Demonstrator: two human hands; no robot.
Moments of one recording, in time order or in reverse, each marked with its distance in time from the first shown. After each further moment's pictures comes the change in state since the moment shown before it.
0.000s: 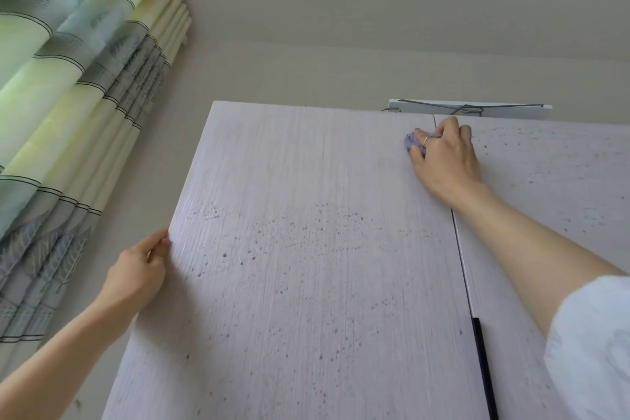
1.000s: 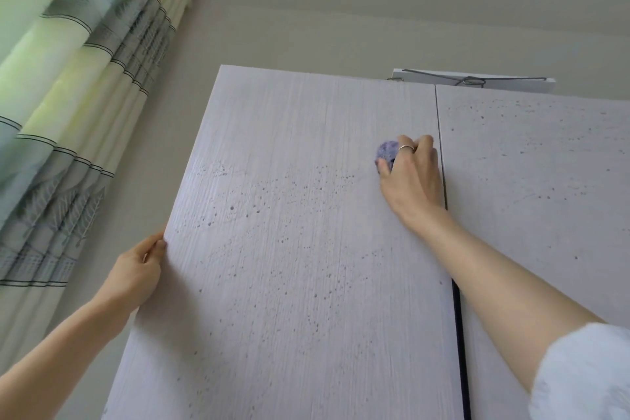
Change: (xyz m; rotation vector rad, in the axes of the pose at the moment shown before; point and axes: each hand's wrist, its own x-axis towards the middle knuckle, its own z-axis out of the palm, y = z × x) left_hand -0.062 -0.019 -0.009 -0.129 -0.059 -0.147; right_hand -0.081 -0.046 -0.006 0.144 -0.068 0.103
